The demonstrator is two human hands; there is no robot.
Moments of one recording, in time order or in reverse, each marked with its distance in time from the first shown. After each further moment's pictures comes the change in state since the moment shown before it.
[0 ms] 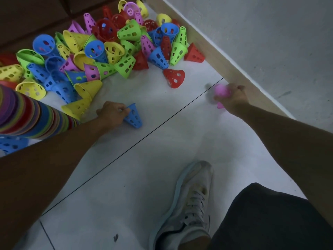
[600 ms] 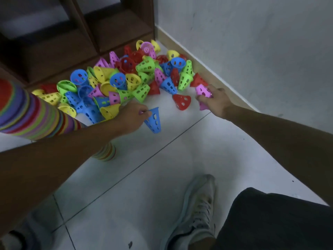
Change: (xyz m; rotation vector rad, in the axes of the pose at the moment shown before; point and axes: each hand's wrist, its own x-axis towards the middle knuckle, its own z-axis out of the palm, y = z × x) left_hand -0.049 0.079 -0.090 0.026 0.001 0.342; right_hand -0.043 -0.120 -0.037 0.163 -0.129 -0.258
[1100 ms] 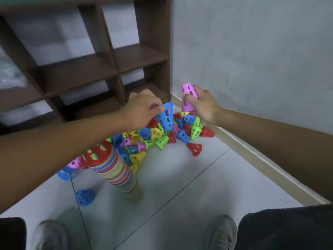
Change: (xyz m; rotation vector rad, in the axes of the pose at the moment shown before) left_hand -0.054 0.111 -0.219 0.234 0.250 0.384; right_hand -0.081 -0.239 -0.067 0.214 0.146 -0.337
